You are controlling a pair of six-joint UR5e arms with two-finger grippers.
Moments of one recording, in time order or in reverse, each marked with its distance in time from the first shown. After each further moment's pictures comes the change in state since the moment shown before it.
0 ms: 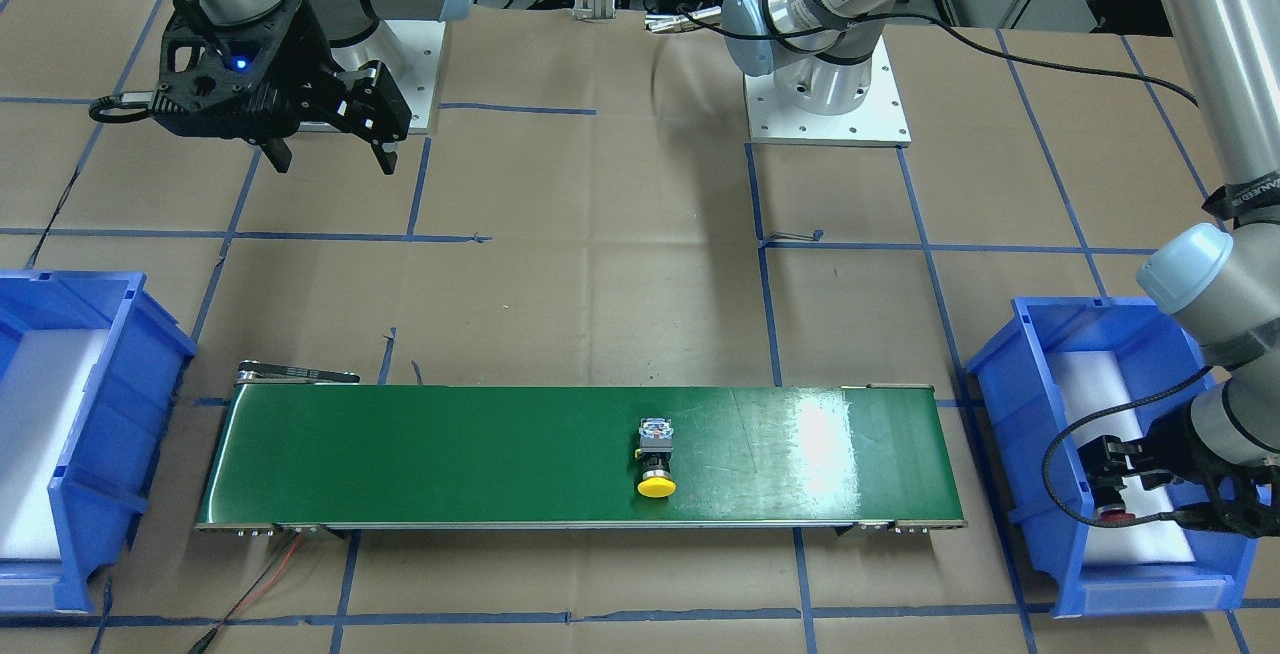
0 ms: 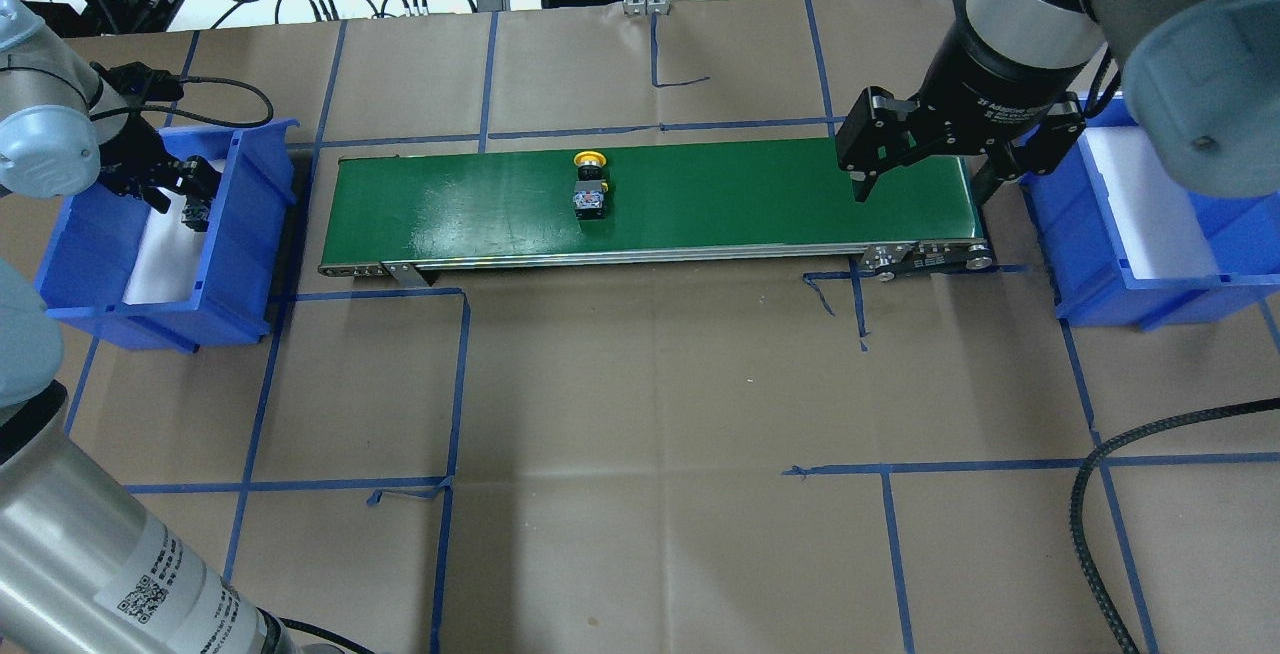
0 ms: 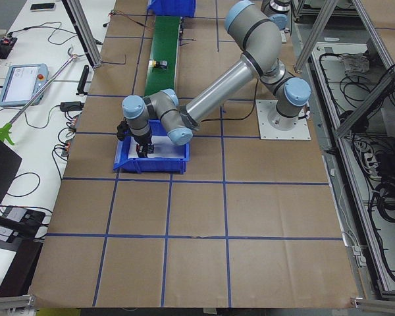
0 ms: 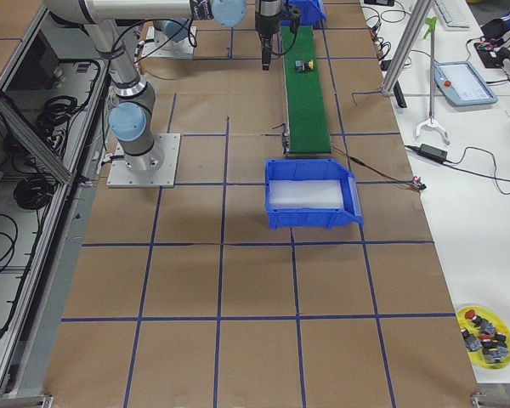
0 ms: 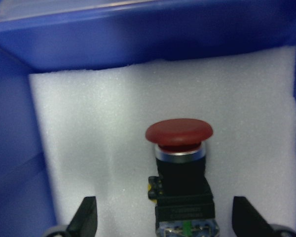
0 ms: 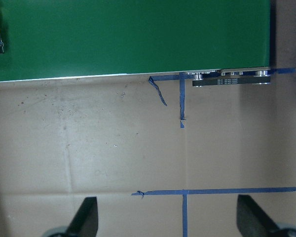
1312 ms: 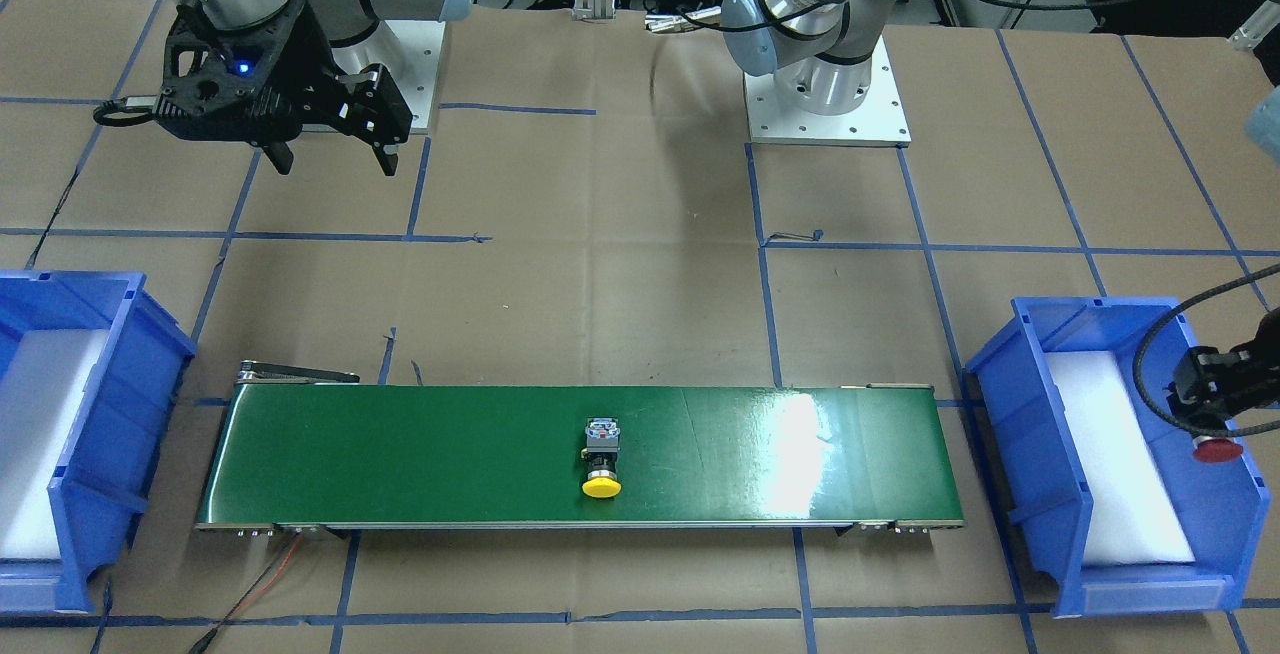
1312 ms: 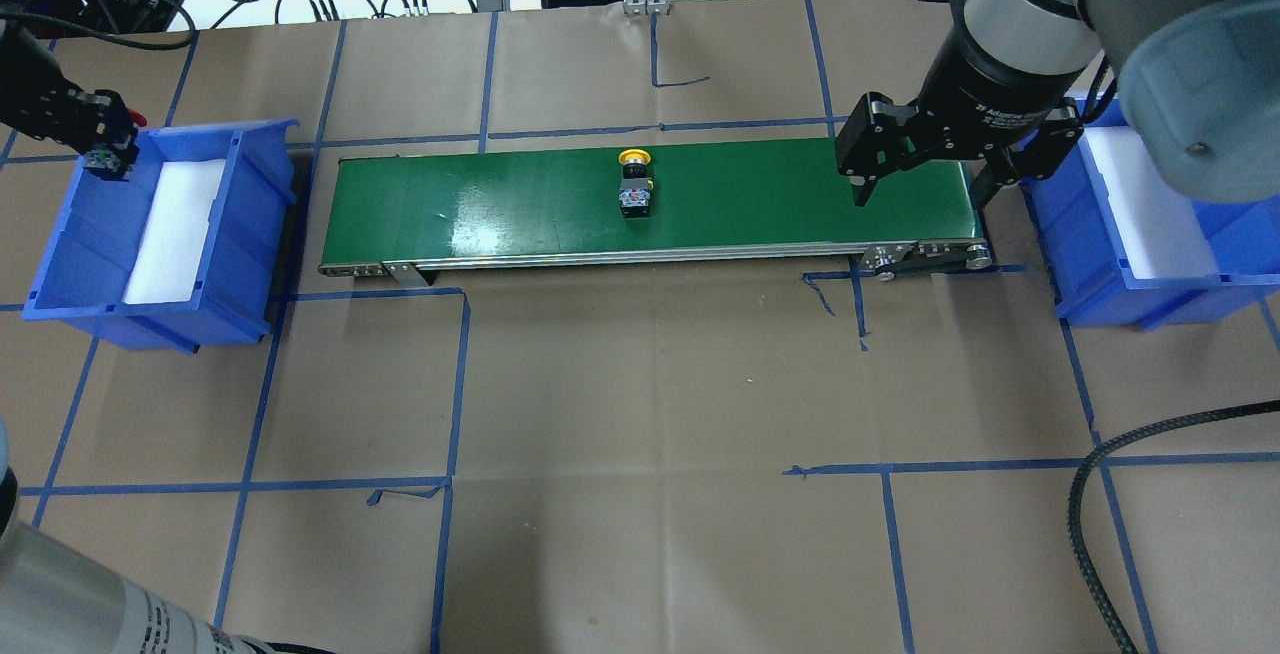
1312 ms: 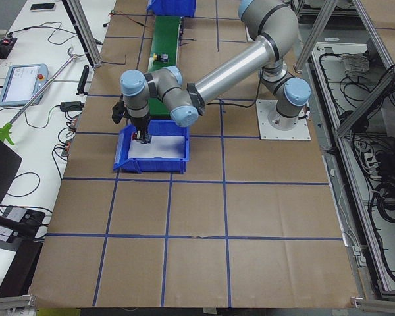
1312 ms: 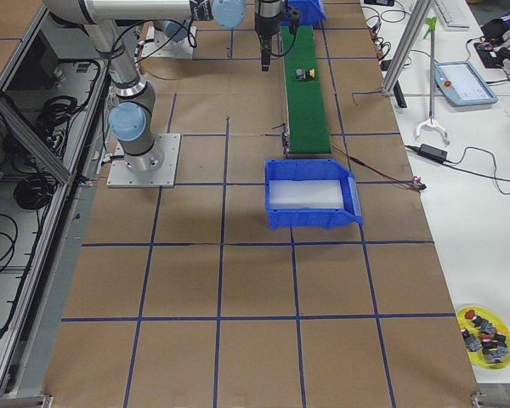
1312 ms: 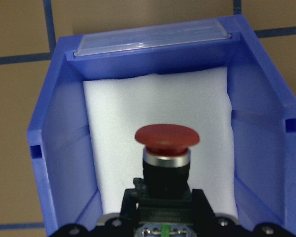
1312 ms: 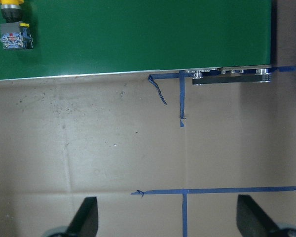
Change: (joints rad) left arm 0.009 0.241 0.102 -0.324 -0.009 -0.004; right arm 0.000 -0.001 0.008 -0.004 -0.001 0.000
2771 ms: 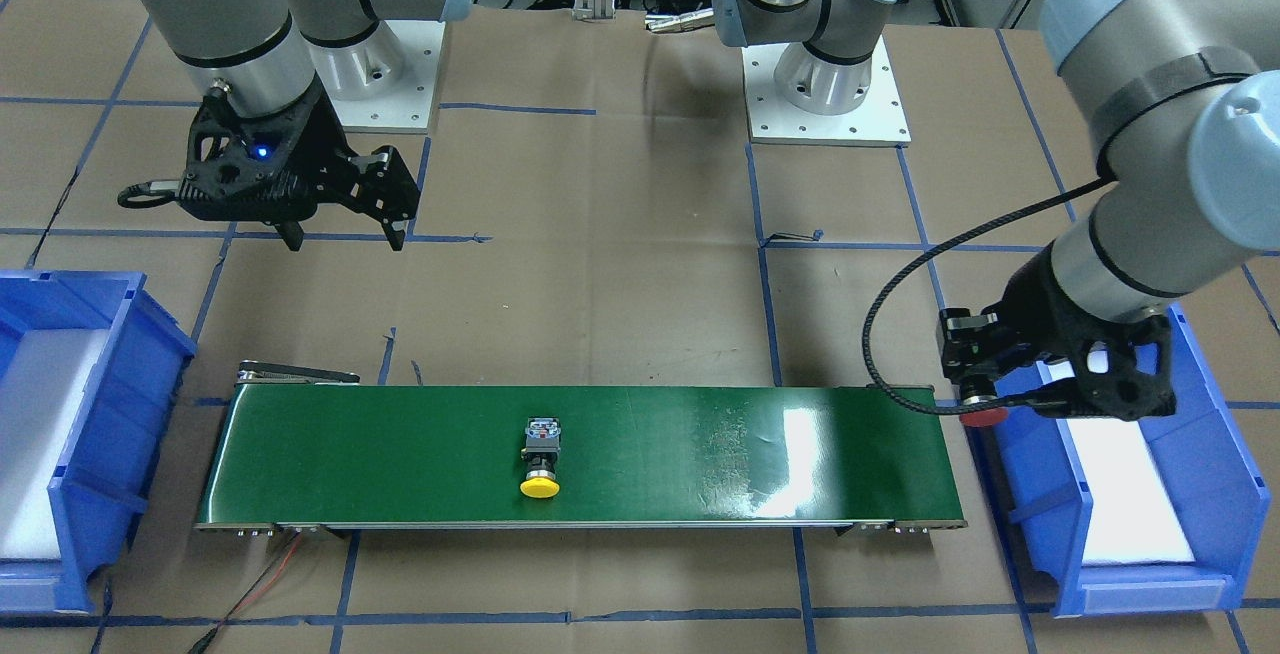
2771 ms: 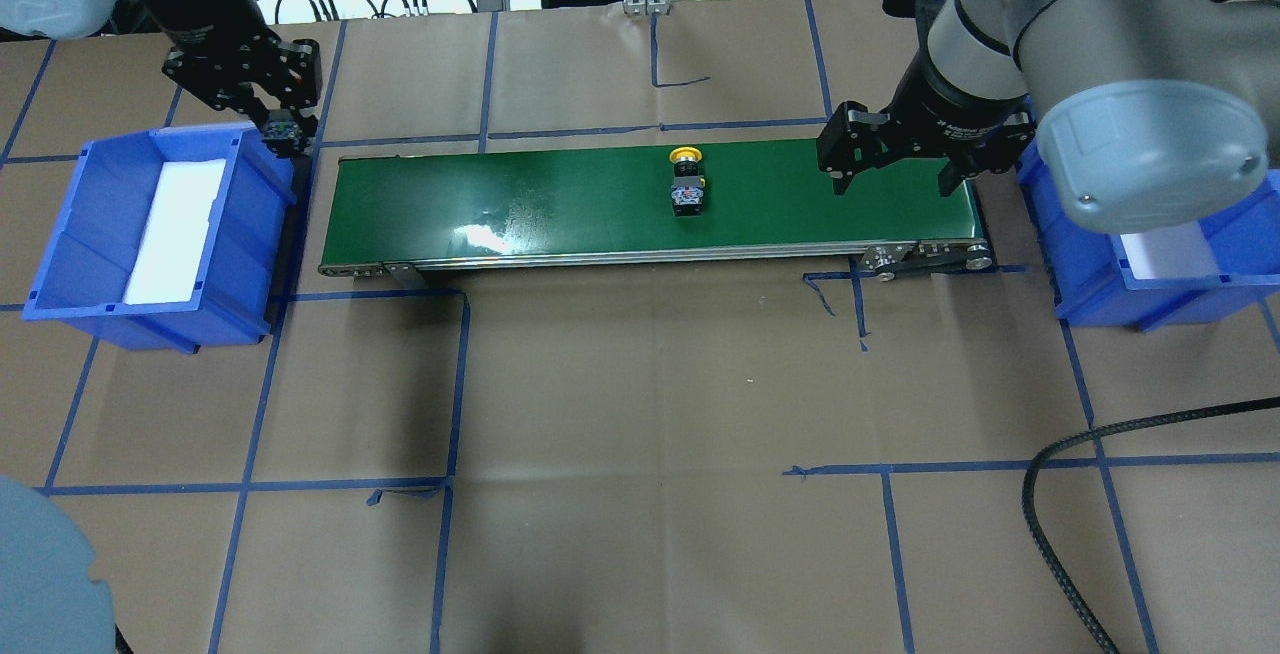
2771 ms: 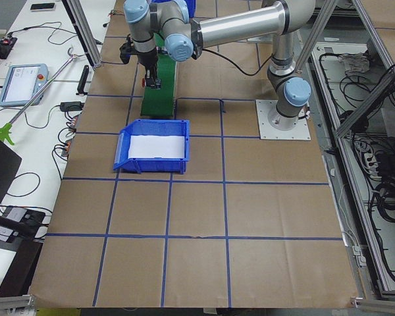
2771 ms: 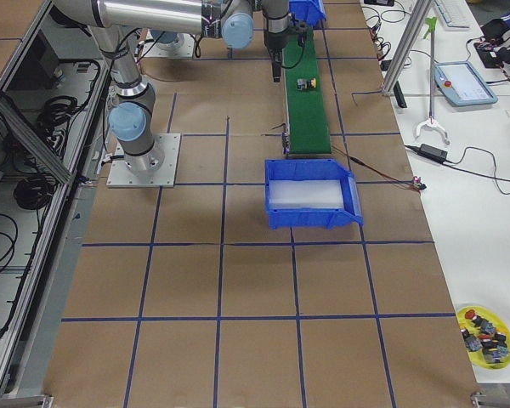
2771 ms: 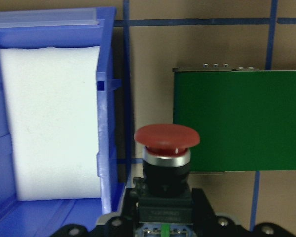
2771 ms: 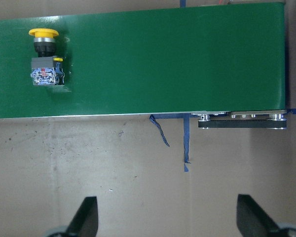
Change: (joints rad) left arm -0.377 0.058 0.005 -0.176 0.005 -0.457; right arm -0.001 0.075 0.113 -0.304 0.001 -0.014
